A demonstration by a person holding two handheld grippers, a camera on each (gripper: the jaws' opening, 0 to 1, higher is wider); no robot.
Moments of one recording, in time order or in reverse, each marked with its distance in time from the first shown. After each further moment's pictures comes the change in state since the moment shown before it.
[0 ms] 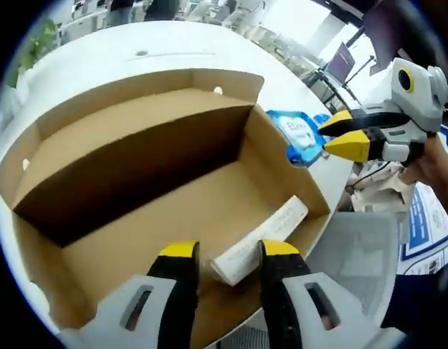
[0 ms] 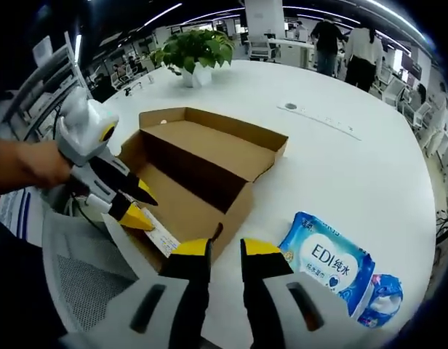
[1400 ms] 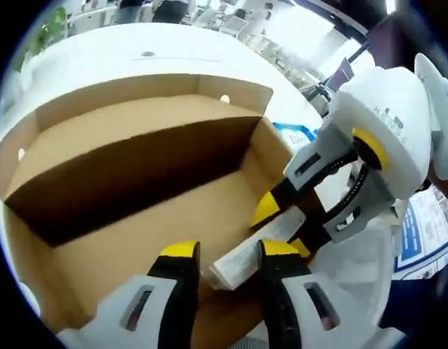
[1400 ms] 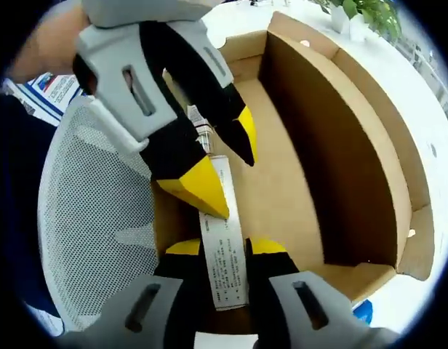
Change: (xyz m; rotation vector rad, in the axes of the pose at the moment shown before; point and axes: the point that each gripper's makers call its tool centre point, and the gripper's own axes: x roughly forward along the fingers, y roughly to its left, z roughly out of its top) left arm 0.003 0.001 0.007 -0.050 -0.062 -0.056; right arm 0.083 0.079 -0.056 -0.599 0.481 0.462
